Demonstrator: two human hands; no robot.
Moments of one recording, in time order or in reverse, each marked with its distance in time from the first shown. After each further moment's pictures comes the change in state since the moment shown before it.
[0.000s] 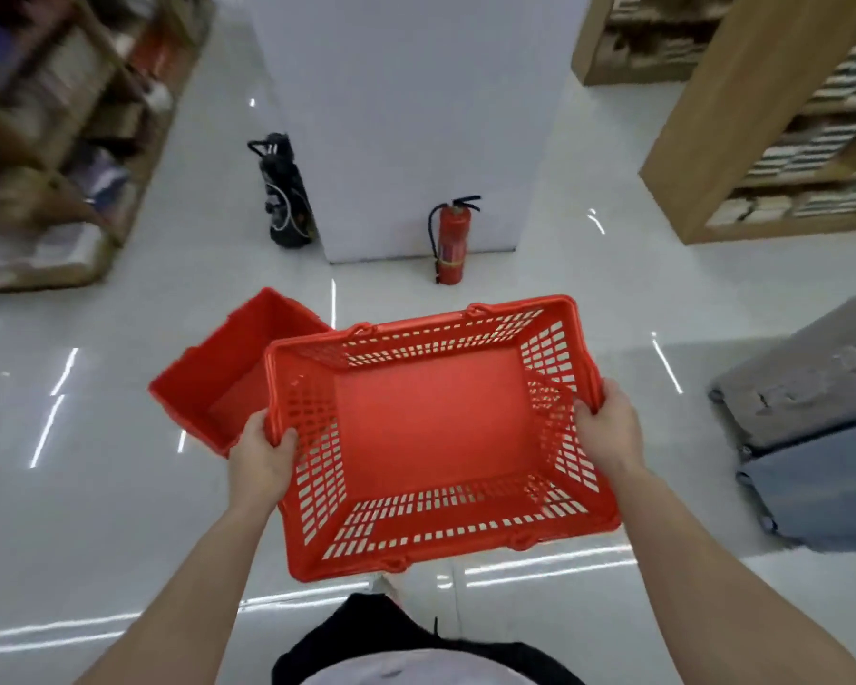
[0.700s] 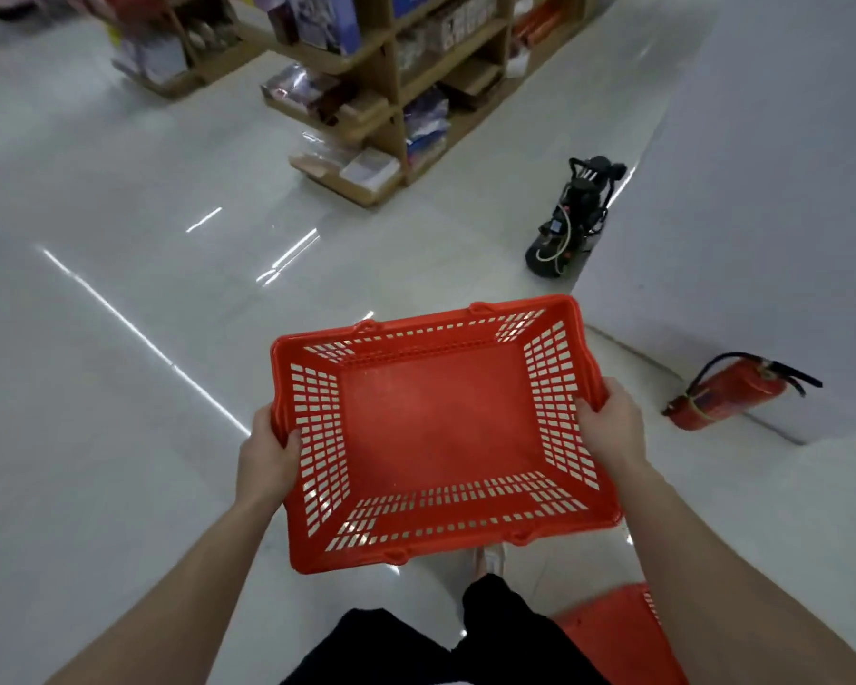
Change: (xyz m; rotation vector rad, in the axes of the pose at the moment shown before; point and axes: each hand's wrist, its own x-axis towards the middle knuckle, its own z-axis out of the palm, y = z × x) left_hand 0.202 -0.125 -0.114 -0.106 0.472 -0.550; right_hand 0.195 -0.373 0.358 -0.070 -0.577 -0.487
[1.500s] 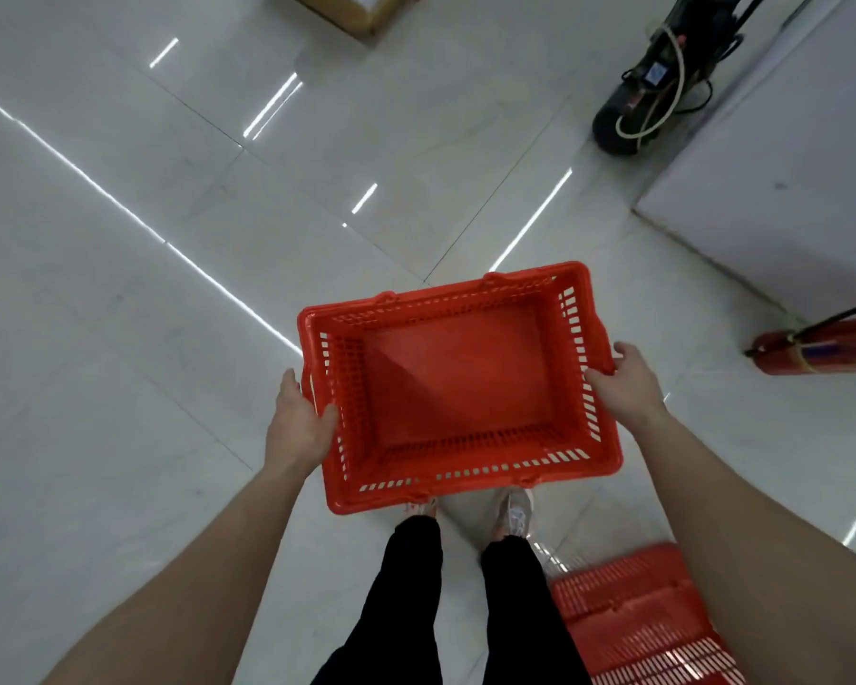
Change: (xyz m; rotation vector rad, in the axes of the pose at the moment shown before) left_hand 0.191 -0.051 0.163 0.299 -0.275 -0.308; right_hand 0.220 0.074 0.198 -0.155 -0.323 0.328
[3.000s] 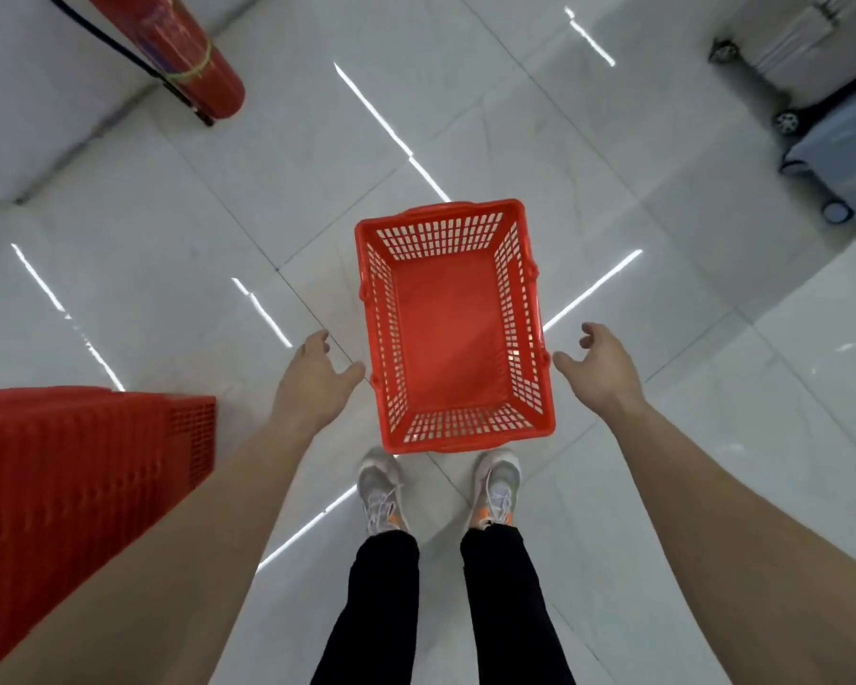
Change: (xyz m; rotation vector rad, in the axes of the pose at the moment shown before) left_hand -0.361 -0.005 0.580 0.931 -0.620 1.039; right_hand -0.329 0.749 0.107 0.677 0.508 0.822
